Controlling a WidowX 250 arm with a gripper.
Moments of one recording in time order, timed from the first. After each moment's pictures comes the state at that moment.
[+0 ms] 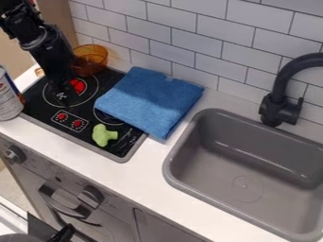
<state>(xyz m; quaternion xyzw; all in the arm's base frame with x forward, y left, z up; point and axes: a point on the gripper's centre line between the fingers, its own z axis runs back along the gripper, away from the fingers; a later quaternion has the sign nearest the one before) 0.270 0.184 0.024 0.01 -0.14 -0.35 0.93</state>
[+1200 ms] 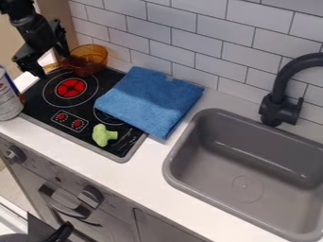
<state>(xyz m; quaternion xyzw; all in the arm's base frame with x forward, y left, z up) 0.311 0.252 0.026 0.10 -0.07 -0.74 0.66</state>
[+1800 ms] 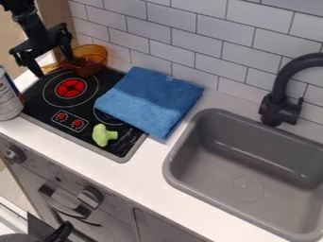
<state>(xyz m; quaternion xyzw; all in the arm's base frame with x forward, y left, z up) 0.314 0.254 0.016 0.02 -0.09 -0.85 0.52</state>
